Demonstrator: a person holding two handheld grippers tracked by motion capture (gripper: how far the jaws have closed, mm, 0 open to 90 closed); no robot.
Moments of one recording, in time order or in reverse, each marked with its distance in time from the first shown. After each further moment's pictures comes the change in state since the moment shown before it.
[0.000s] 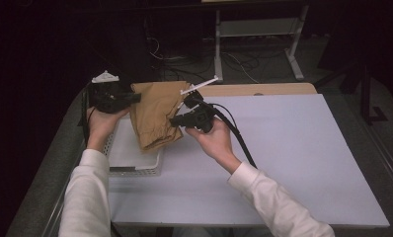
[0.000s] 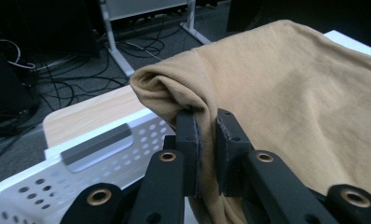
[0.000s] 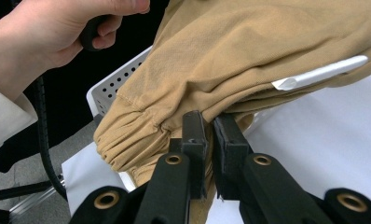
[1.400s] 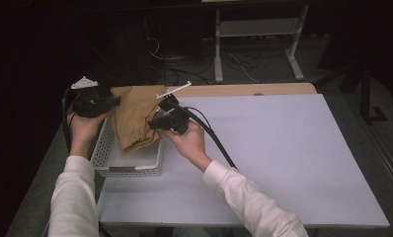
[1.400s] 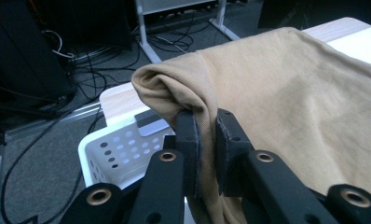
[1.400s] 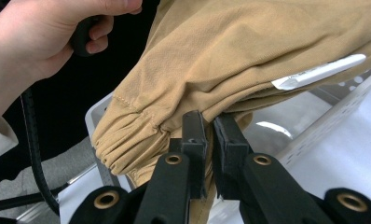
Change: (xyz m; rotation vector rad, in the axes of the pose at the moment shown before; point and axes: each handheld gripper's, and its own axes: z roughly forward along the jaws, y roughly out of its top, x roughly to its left) left arm 0.047 -0.027 -0.022 0.002 0.103 -0.035; right arm 0.013 0.012 0.066 -0.004 0.041 0.018
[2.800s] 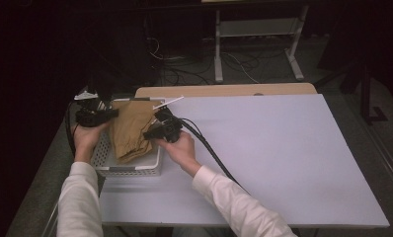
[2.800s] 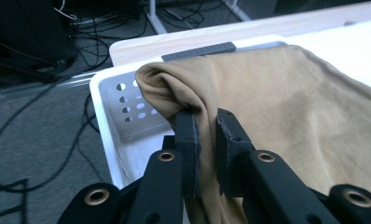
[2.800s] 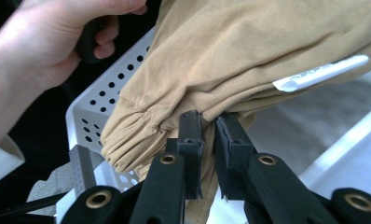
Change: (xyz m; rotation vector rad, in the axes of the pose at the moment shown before) left arm 0.032 -0.048 0.029 0.071 0.006 -0.124; right arm -0.019 -0.024 0.059 0.050 0.086 0.118
